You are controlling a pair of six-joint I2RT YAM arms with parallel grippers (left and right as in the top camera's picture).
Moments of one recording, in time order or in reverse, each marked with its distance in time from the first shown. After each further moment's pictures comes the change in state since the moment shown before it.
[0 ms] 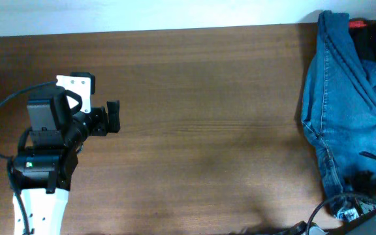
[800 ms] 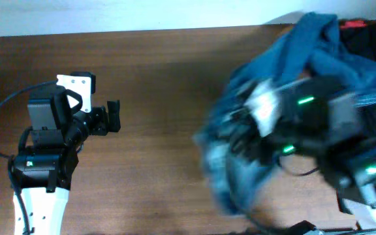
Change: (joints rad) left arm -0.001 0.005 0.000 0.003 0.000 0.000; right arm 1.479 -0.211 0.771 -0.296 -0.462 -0.586
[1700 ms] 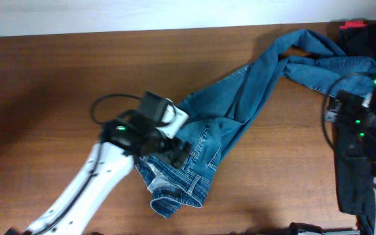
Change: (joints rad) left arm -0.521 0.312 0.005 -0.204 0.071 0.030; right arm -0.674 -0.003 0.001 -0.115 0.740 0.438
